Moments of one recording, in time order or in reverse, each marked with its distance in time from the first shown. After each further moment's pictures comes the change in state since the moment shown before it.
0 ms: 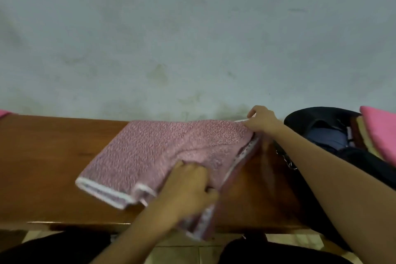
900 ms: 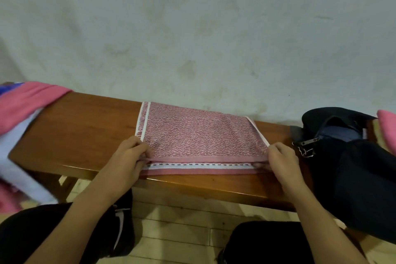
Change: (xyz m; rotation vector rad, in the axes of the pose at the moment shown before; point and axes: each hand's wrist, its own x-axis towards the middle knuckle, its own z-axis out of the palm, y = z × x) left_hand -0.143 -0.117 -0.040 -0.145 0.334 -0.290; right_hand -0.151 0.020 0.058 0.616 0.103 0.089
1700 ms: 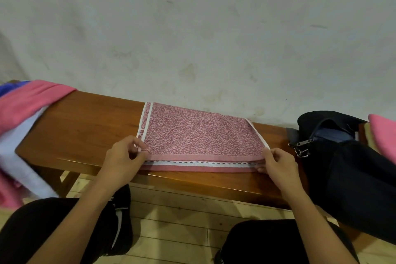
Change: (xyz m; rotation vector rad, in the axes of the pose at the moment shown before) left_hand -0.003 0.019 -0.011 -0.367 0.079 -0.513; right_hand -0.019 0.004 -0.003 -0.049 0.064 -0.061
